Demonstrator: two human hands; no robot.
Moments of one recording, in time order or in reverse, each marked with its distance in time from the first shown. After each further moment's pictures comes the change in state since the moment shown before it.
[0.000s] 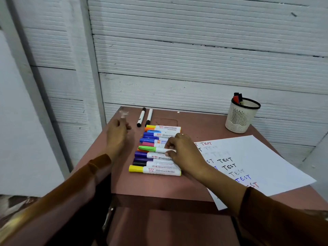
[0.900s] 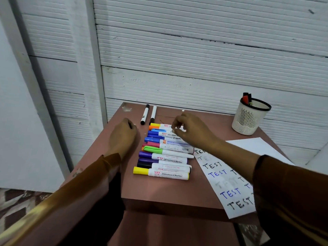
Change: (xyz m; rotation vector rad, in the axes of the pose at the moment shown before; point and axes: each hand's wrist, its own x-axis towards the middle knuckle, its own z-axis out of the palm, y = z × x) left_hand 0.015 -0.020 0.005 0.572 -0.011 0.205; right_hand 0.055 0.016 -0.026 -0.024 0.005 -0.184
